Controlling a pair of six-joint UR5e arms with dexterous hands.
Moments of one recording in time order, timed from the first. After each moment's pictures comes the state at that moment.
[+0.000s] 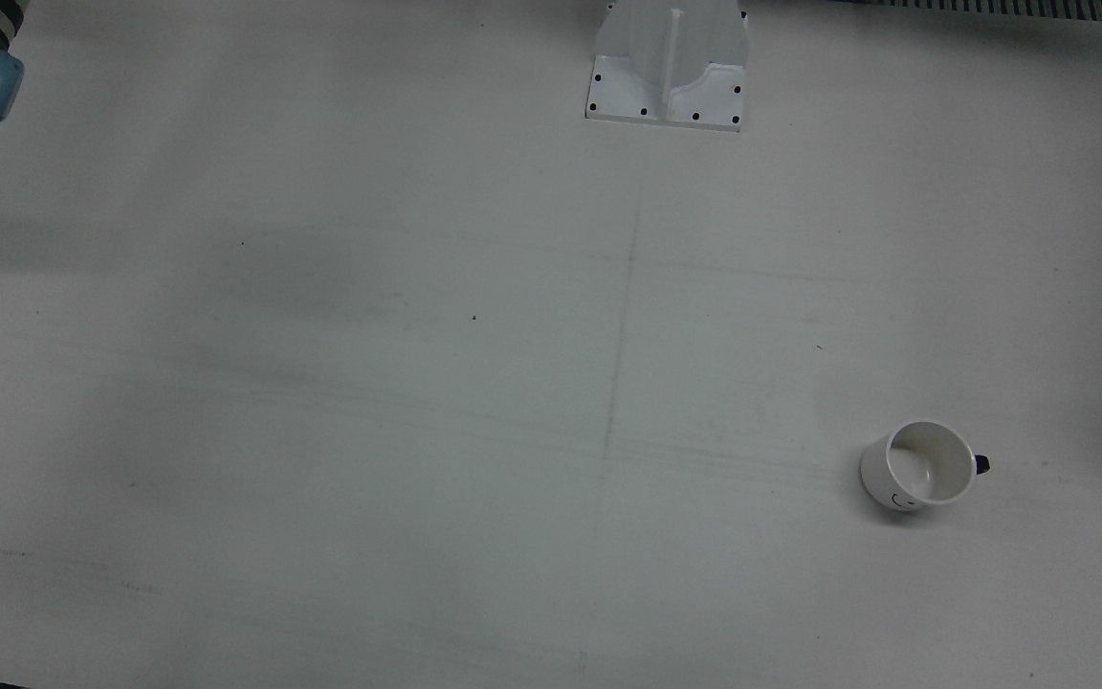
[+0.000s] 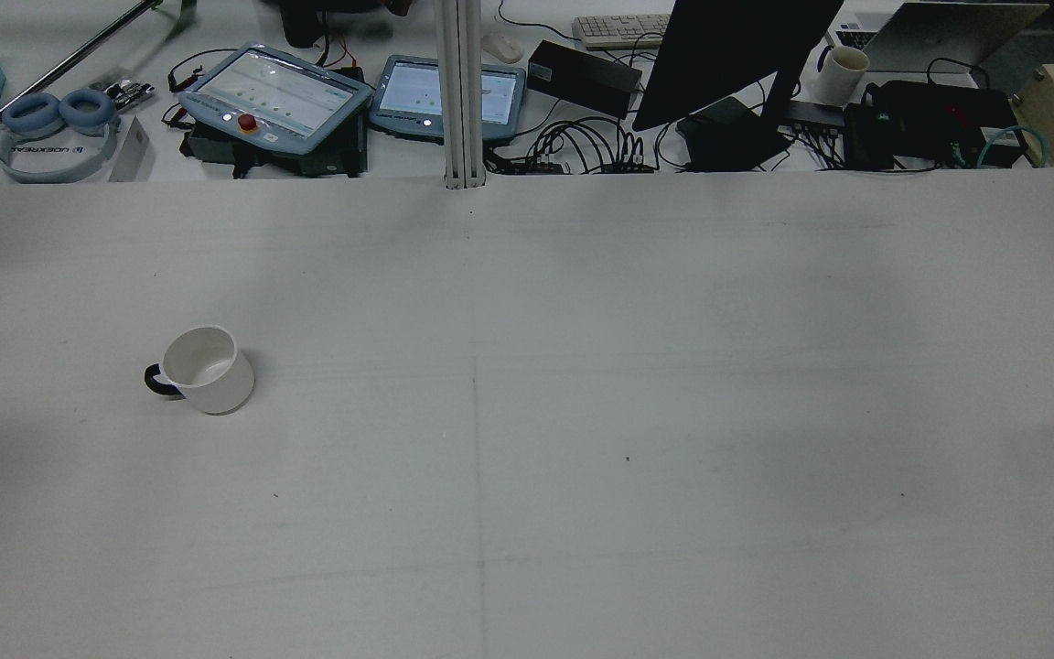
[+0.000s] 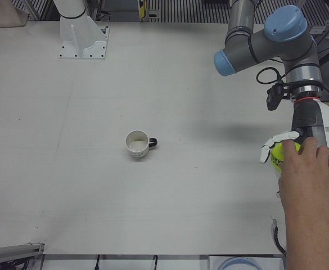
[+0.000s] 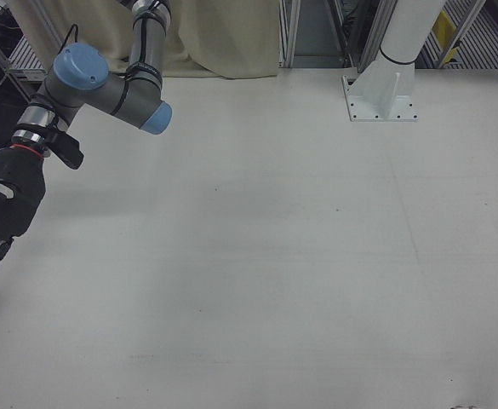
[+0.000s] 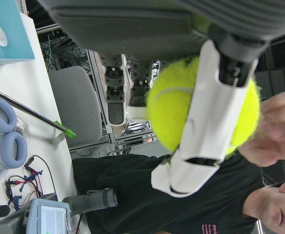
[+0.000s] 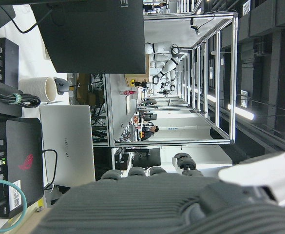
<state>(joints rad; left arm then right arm) -1.48 -1.84 -1.53 0.21 1.59 0.24 1.49 -1.43 1.45 -3.32 -1.41 0.08</state>
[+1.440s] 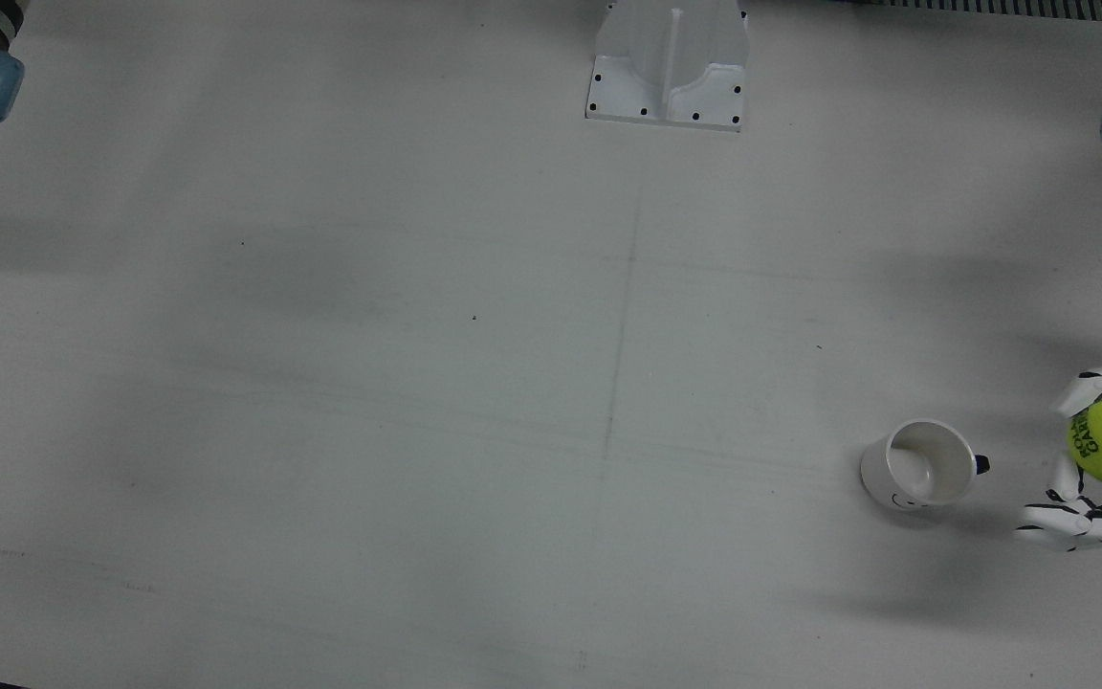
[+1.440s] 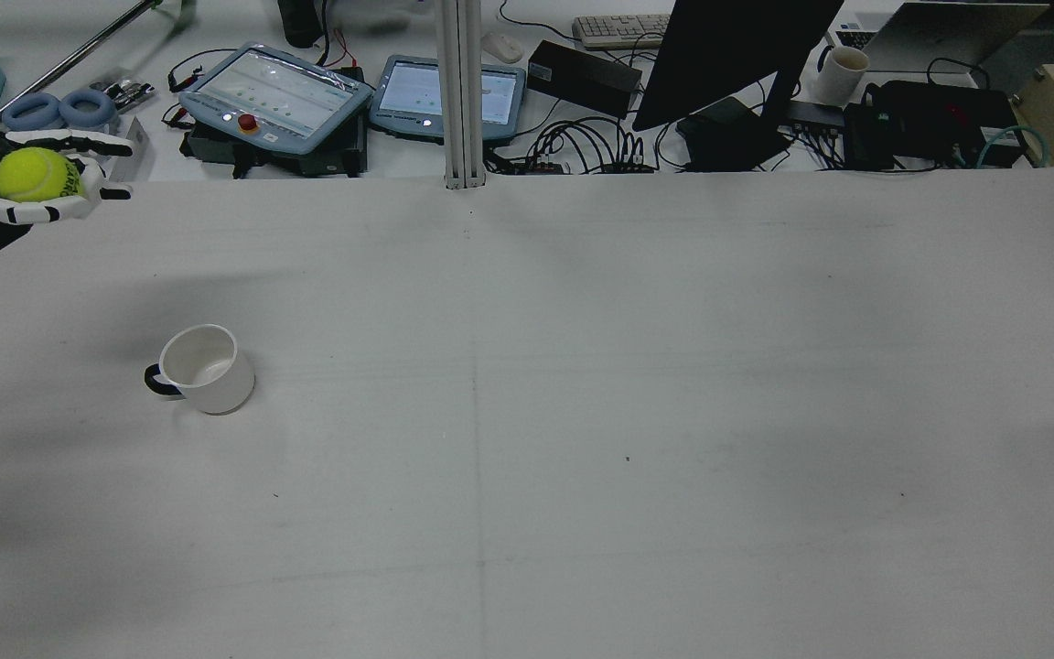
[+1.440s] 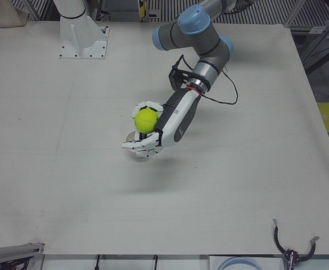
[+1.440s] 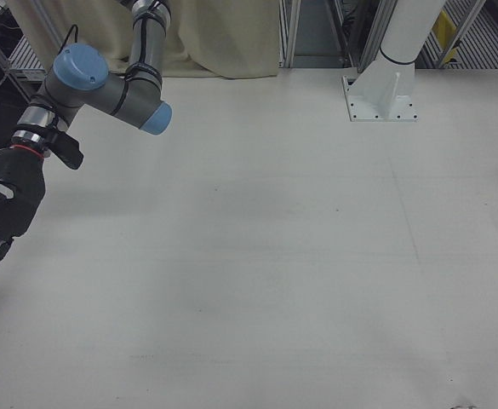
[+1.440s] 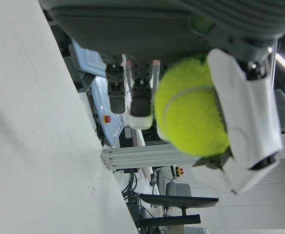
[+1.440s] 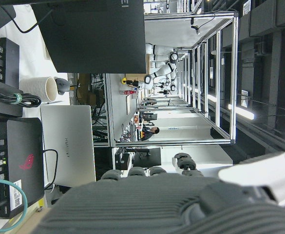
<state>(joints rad) -0.98 -1.76 -1.90 0.29 1.55 0.26 1.49 -1.43 1.45 -3.32 -1.41 0.08</state>
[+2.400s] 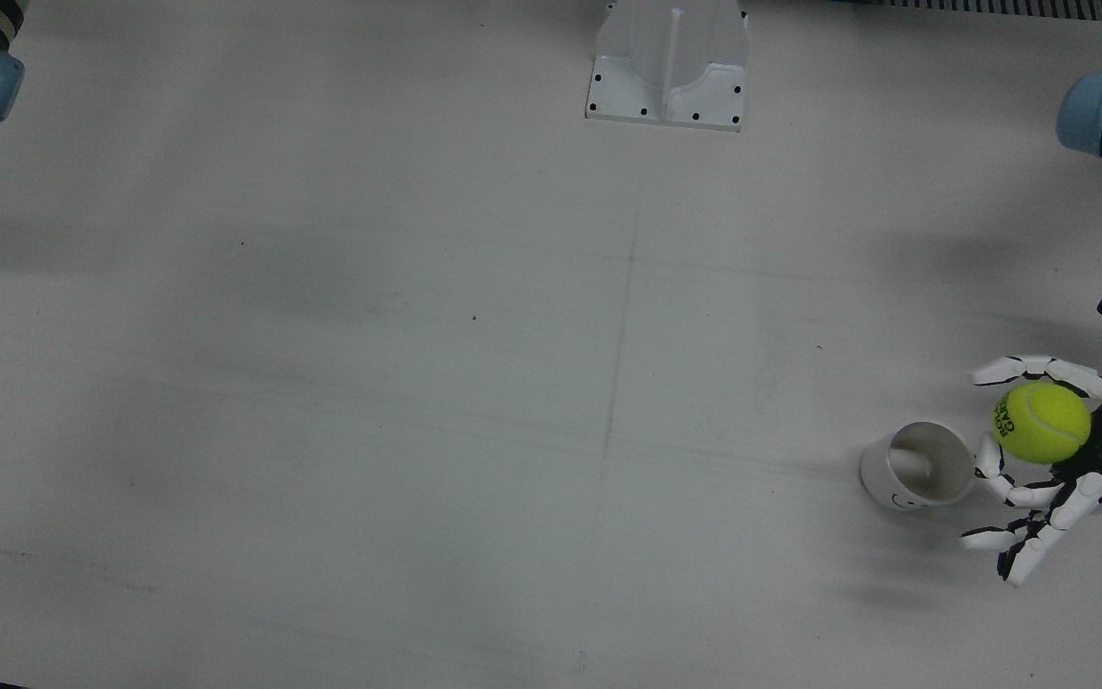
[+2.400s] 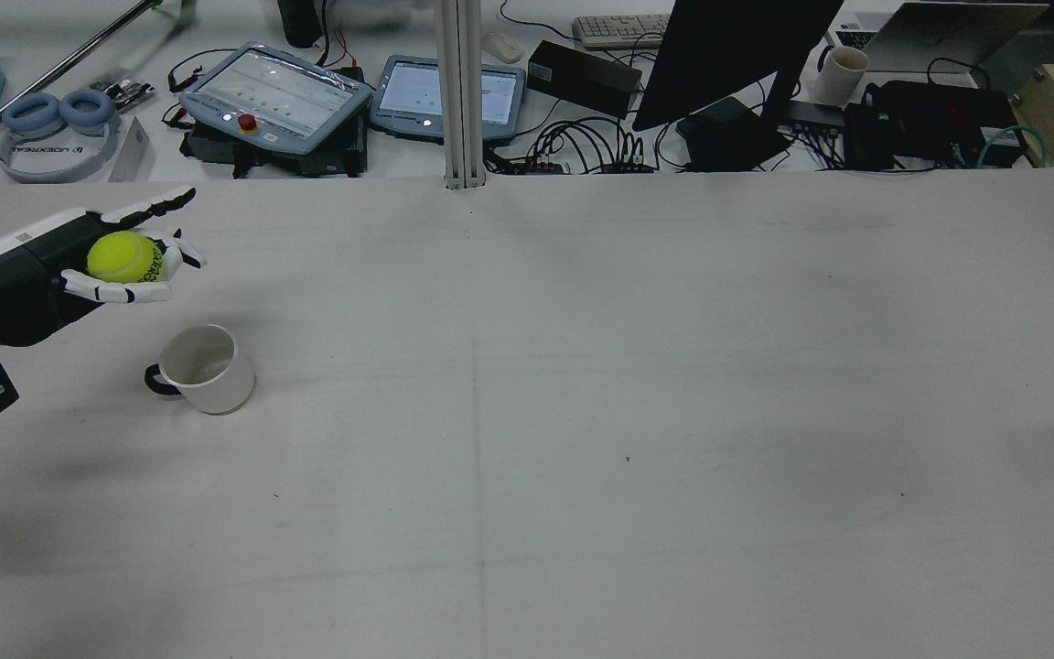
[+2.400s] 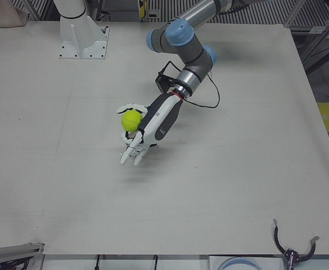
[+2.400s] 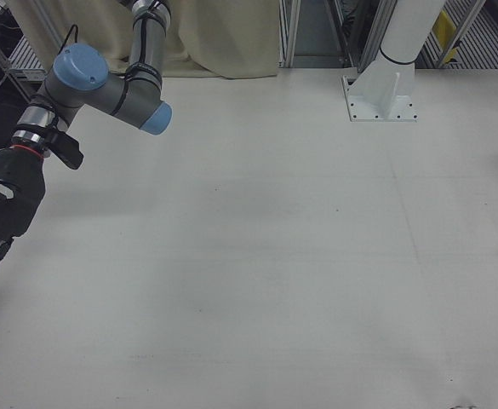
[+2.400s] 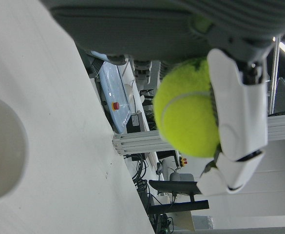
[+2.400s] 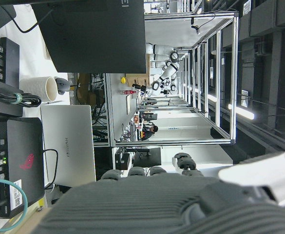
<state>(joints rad) -0.90 -1.74 -1.88 0.24 1.51 0.30 1.49 -1.43 1.45 -3.32 -1.41 0.08</state>
